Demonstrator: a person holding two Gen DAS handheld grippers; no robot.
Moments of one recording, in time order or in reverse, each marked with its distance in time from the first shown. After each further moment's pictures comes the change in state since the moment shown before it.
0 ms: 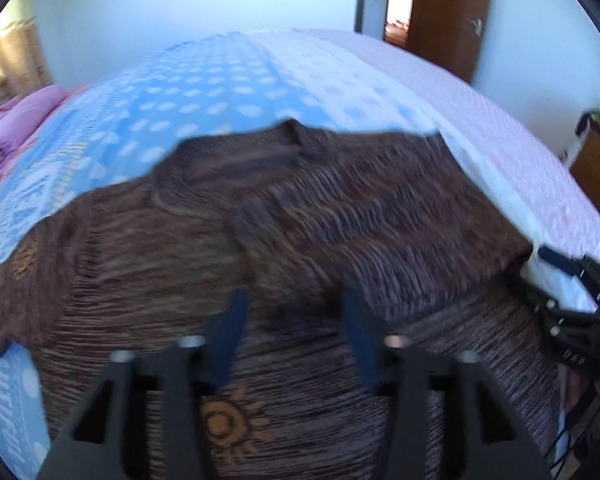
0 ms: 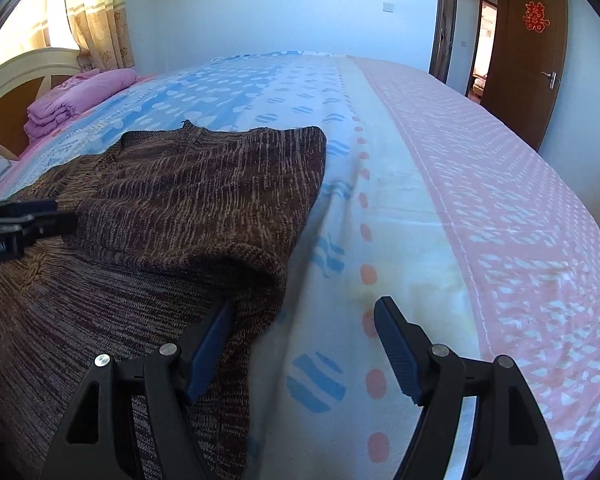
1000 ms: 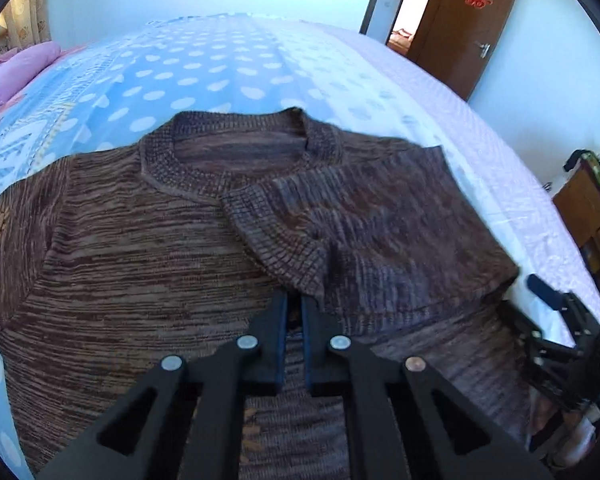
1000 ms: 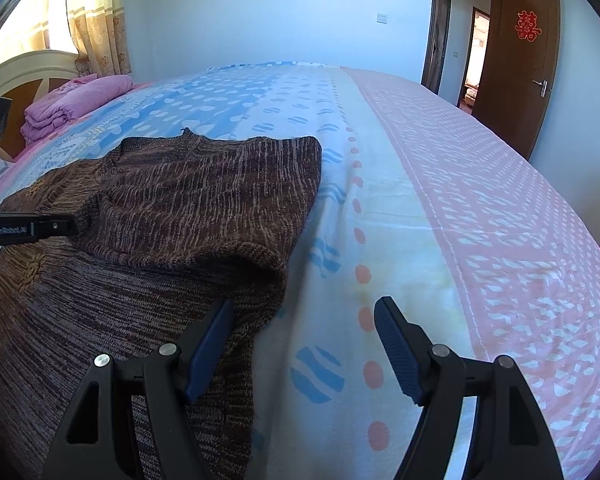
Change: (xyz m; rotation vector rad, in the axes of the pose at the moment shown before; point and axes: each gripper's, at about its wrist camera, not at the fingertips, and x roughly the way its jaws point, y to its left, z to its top) left arm 0.000 0.029 0.004 -0.136 0.018 -0.137; right arm -0.010 0.003 -0.006 0.004 -0.037 -0.027
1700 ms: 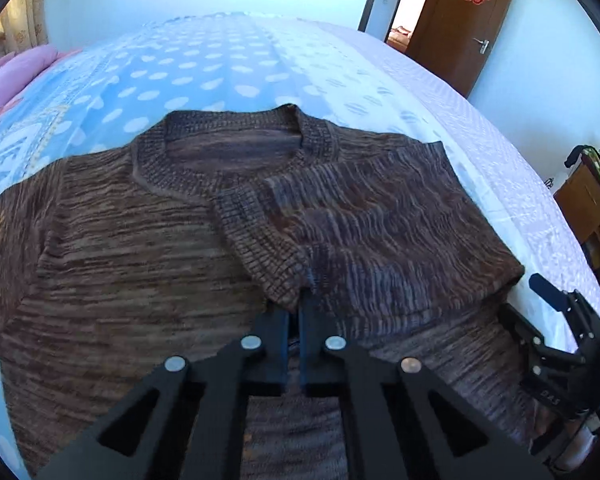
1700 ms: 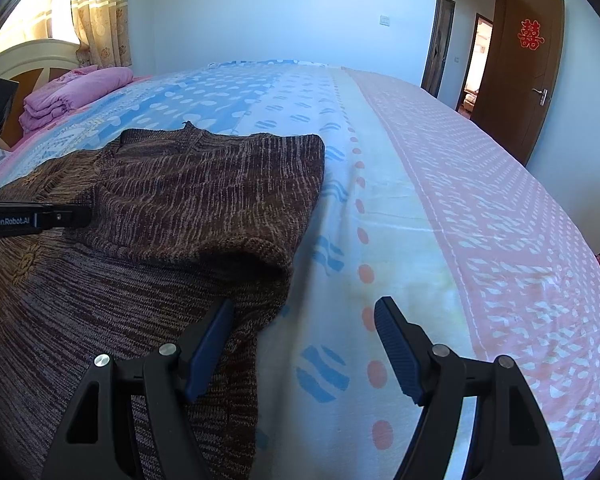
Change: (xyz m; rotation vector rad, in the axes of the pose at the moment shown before) left arm 0.008 -0.003 0.003 0.006 0.020 0.013; right arm 0.000 0.006 -0.001 -0.030 0.002 -0.027
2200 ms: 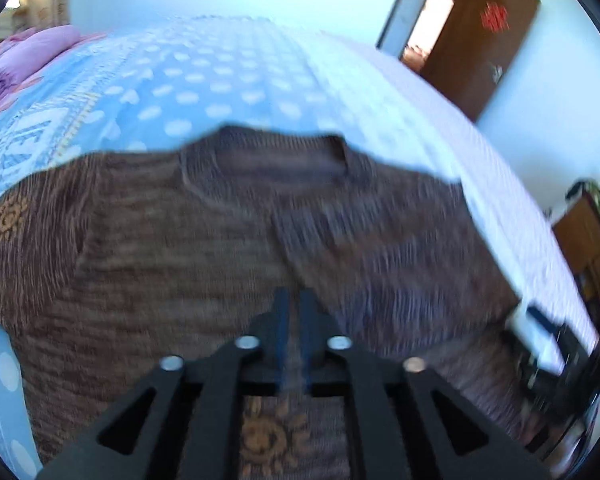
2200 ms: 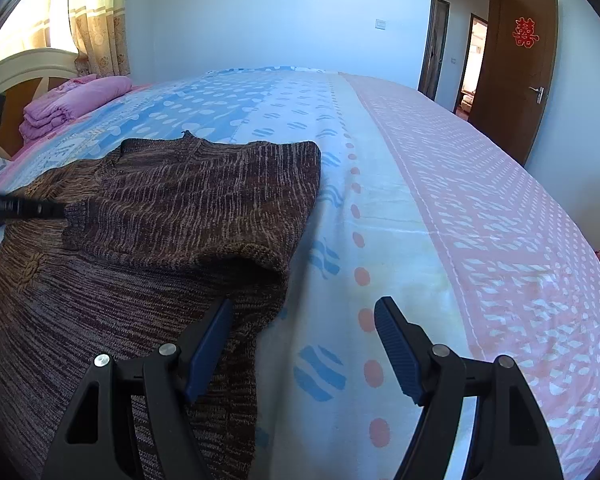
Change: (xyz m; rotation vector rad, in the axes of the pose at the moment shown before) left arm -0.013 0.039 0.015 -0.094 -0.061 -0.017; right arm -0.005 -0.002 0.000 0.018 -0.019 -0.001
